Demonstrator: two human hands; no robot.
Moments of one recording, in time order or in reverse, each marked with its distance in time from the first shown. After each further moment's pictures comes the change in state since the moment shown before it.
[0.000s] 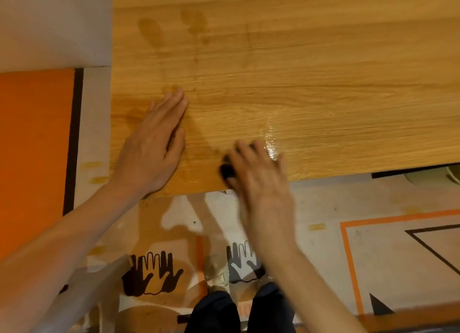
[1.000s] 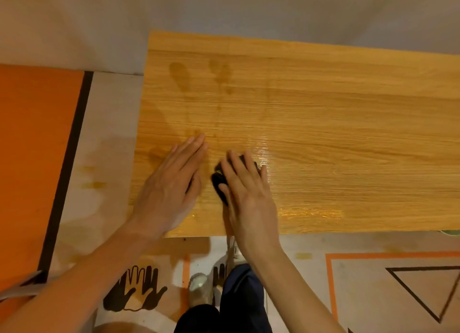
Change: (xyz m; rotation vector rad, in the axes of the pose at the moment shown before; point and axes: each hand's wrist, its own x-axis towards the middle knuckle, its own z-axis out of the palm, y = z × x) left_hand 0.001 0.003 0.001 -0.005 -0.016 -0.030; right_hand 0.071 -0.022 0.015 0.041 -0.075 -0.036
